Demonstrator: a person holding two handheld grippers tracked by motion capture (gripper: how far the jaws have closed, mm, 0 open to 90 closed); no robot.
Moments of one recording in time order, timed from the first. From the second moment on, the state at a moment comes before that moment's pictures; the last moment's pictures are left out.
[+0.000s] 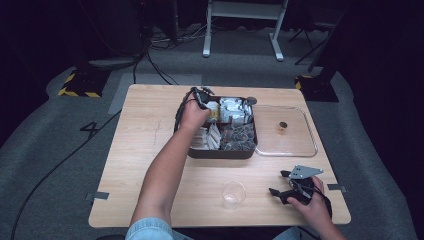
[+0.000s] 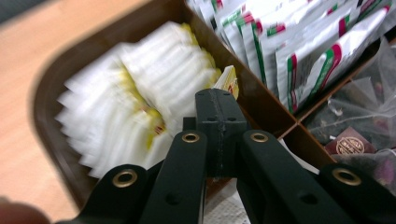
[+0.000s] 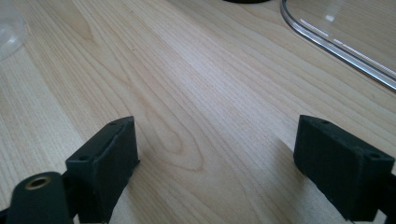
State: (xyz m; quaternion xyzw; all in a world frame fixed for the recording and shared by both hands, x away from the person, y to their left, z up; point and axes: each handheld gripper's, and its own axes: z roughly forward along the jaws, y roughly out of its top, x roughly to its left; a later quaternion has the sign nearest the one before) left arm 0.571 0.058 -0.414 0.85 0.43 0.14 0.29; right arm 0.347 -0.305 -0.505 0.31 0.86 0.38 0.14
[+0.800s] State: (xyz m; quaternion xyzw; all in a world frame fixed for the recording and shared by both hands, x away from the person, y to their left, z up) left arm 0.517 0.083 -0.338 0.83 0.37 0.16 0.38; right arm 0.353 -0.310 -0.505 0.28 0.87 0.38 0.12
